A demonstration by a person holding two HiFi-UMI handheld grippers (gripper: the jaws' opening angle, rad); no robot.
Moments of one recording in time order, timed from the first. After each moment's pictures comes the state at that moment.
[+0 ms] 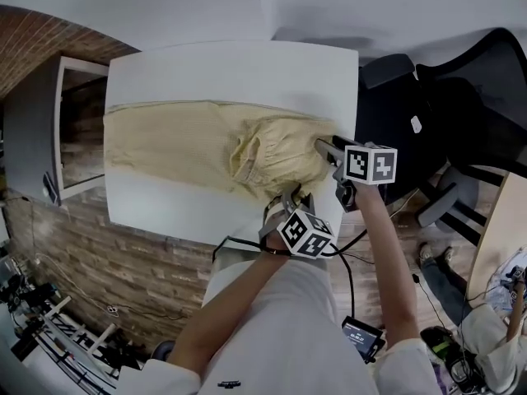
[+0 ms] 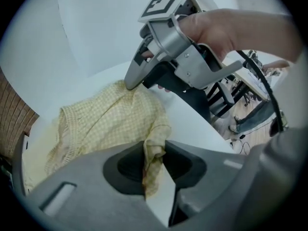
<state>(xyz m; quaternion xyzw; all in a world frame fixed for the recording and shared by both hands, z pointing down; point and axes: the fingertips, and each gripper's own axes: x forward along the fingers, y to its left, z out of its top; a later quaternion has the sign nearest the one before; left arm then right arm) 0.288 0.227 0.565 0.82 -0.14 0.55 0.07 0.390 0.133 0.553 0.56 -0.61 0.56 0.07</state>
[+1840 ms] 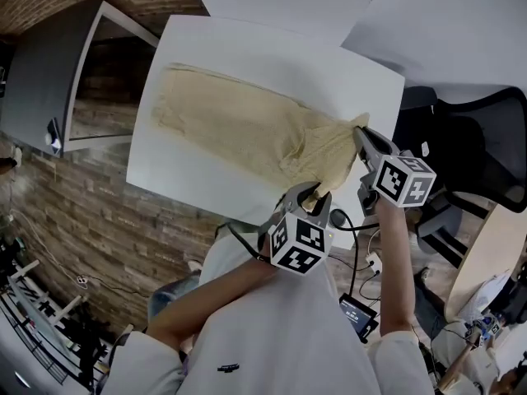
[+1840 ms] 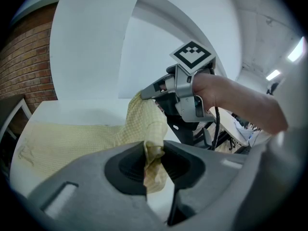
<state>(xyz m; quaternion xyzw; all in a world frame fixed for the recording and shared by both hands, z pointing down) 0.198 0.167 0.405 0.89 -0.16 0.36 0.22 0.303 0.059 0.401 0.61 -0.67 0.41 0.10</state>
